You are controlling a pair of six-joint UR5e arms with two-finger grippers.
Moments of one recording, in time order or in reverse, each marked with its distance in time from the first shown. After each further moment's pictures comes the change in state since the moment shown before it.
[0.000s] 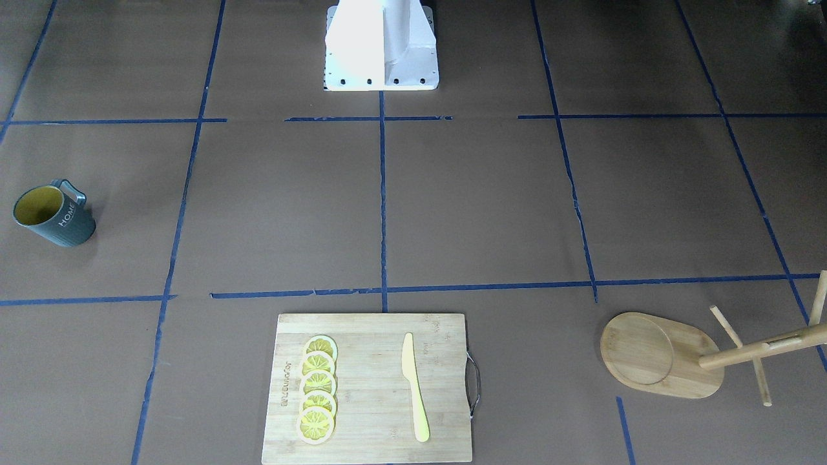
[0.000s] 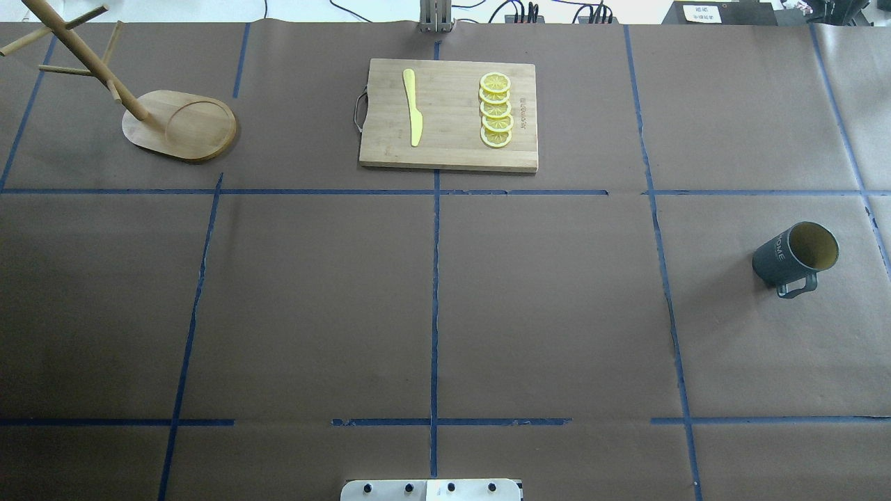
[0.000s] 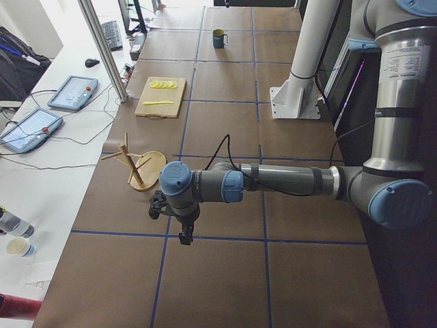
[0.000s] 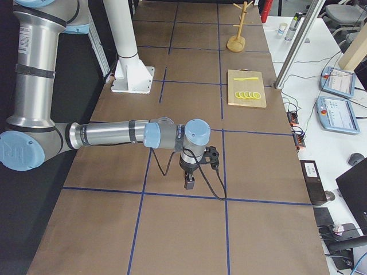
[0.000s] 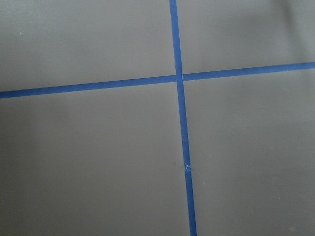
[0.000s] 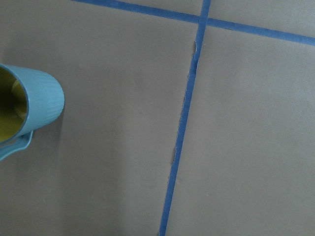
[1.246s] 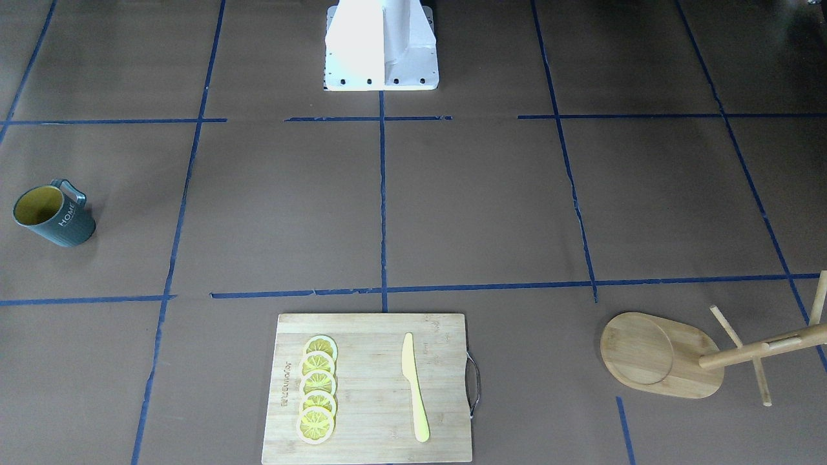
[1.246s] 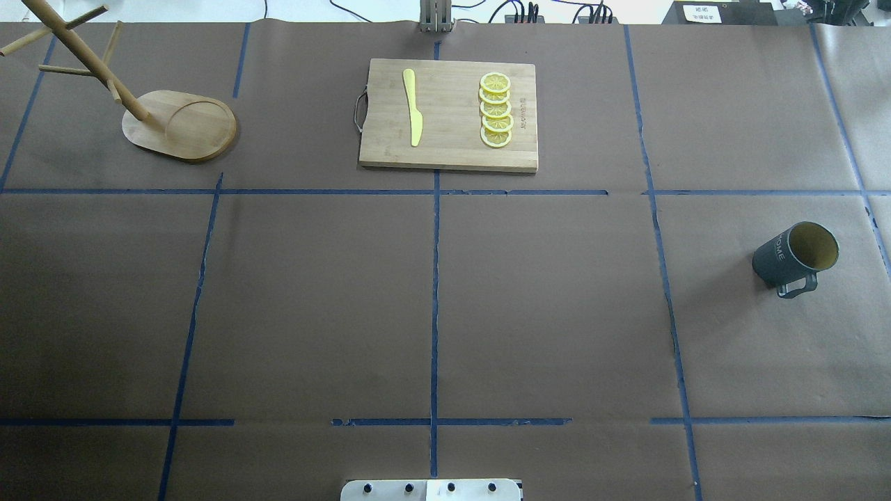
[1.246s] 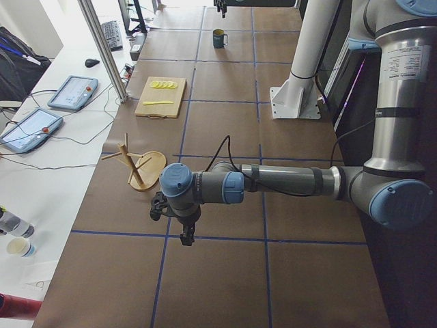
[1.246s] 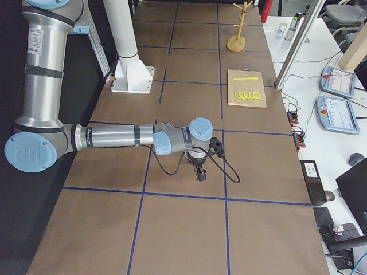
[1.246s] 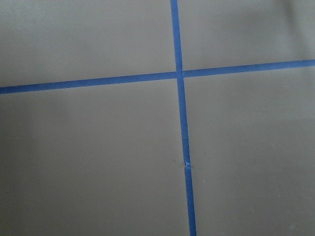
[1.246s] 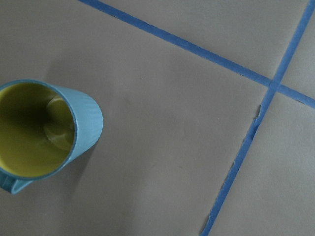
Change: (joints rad) left arm 0.003 0.004 0.004 0.000 -0.006 0.000; right arm -0.169 0.020 -0.098 0.377 0.000 0.073
